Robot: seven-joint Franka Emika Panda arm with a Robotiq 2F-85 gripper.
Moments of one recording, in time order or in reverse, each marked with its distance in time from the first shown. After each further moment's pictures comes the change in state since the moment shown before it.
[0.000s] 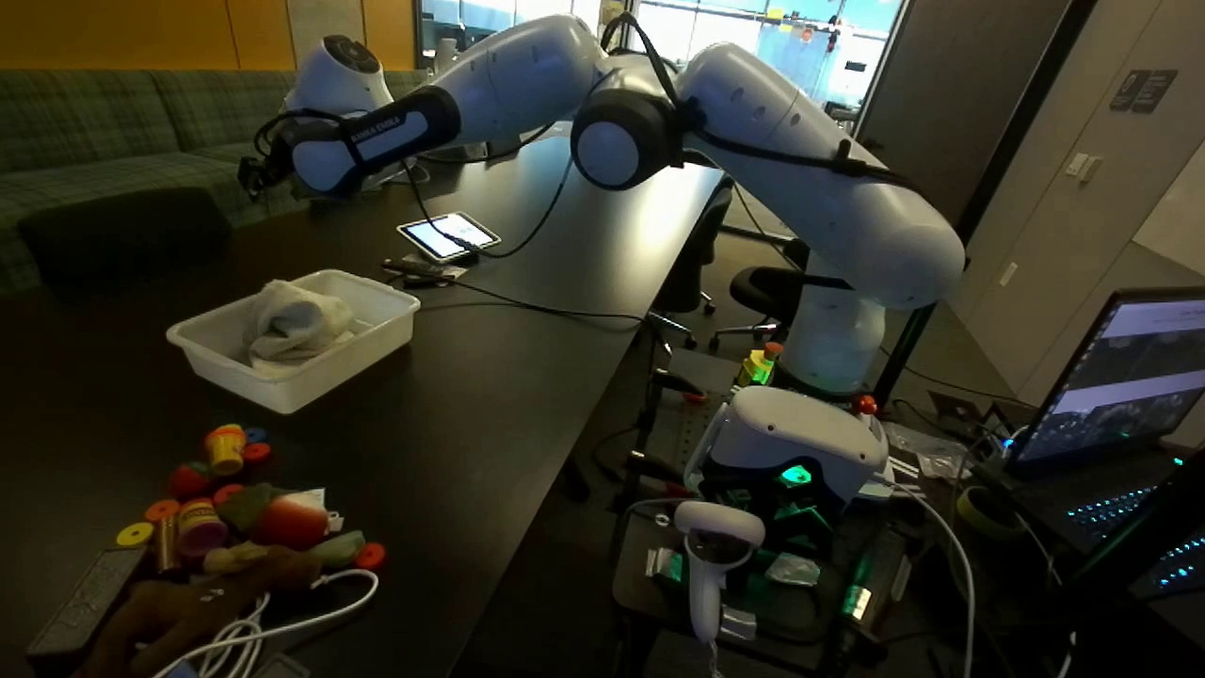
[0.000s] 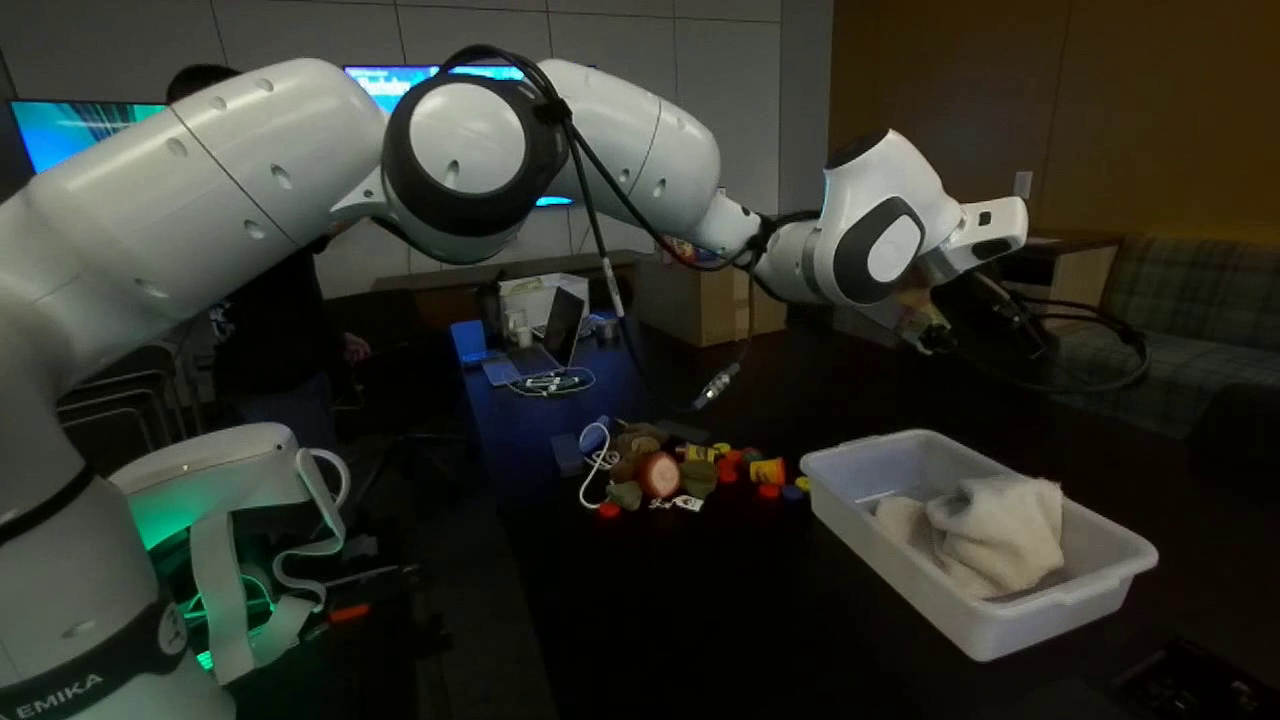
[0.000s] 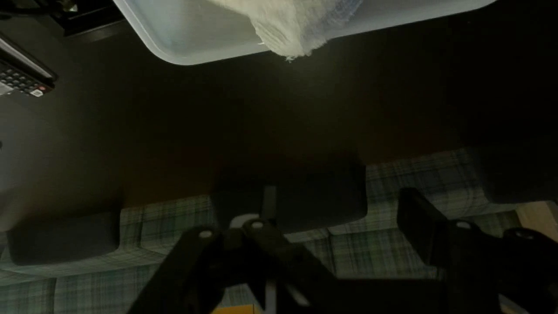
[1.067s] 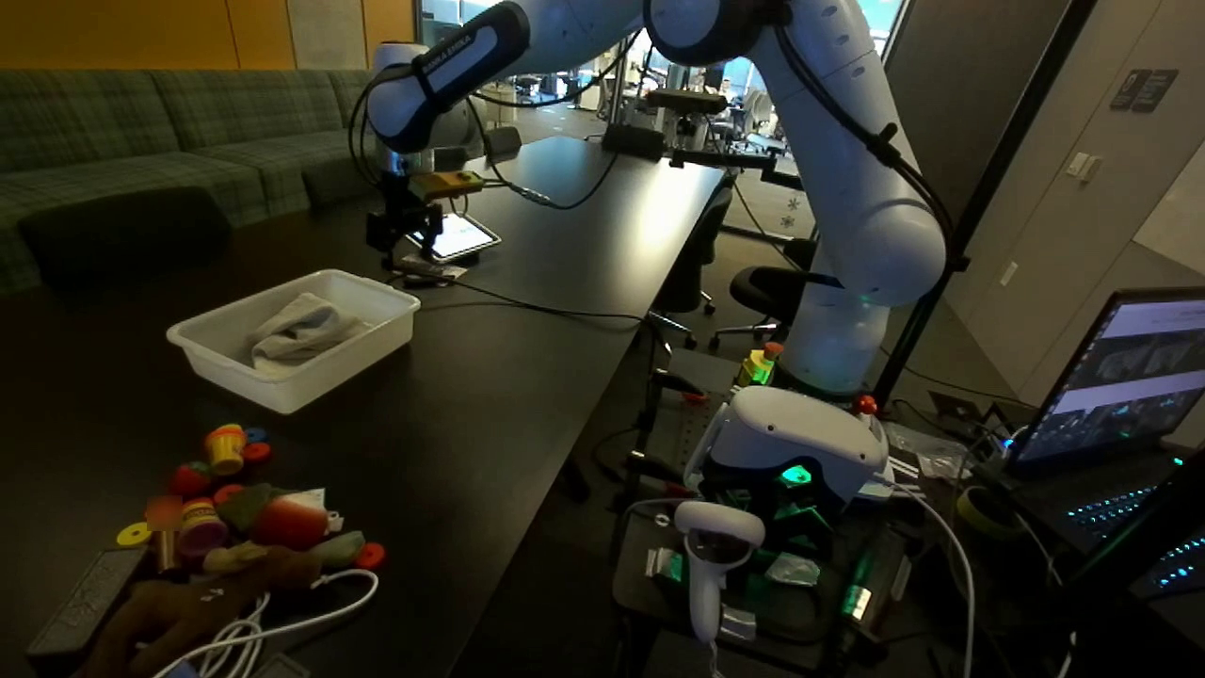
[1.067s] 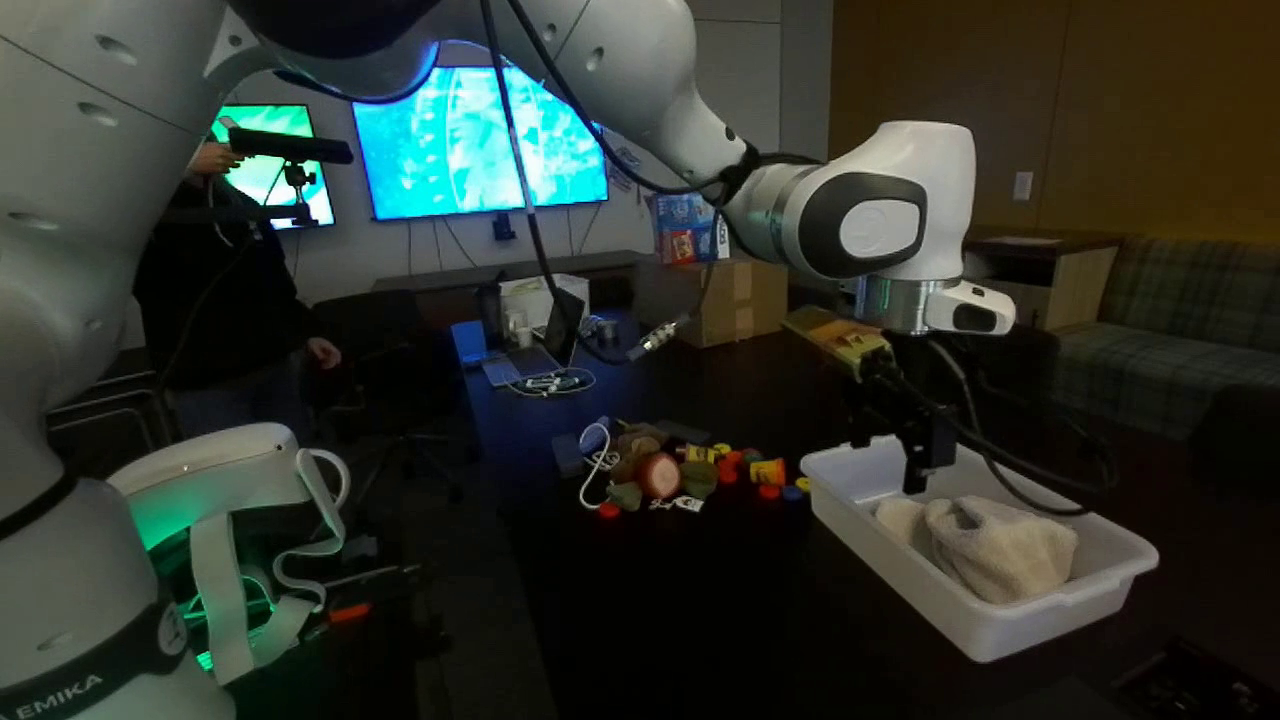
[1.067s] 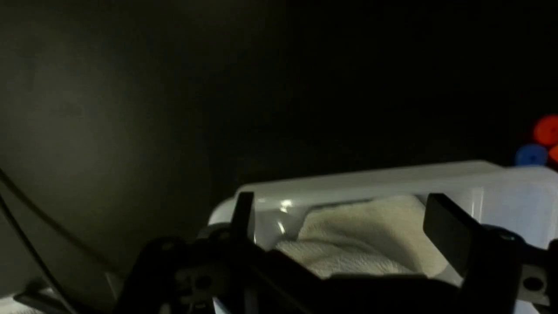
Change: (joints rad) arm -0.200 -0.423 0.236 -0.587 -0.034 -0.552 -0.284
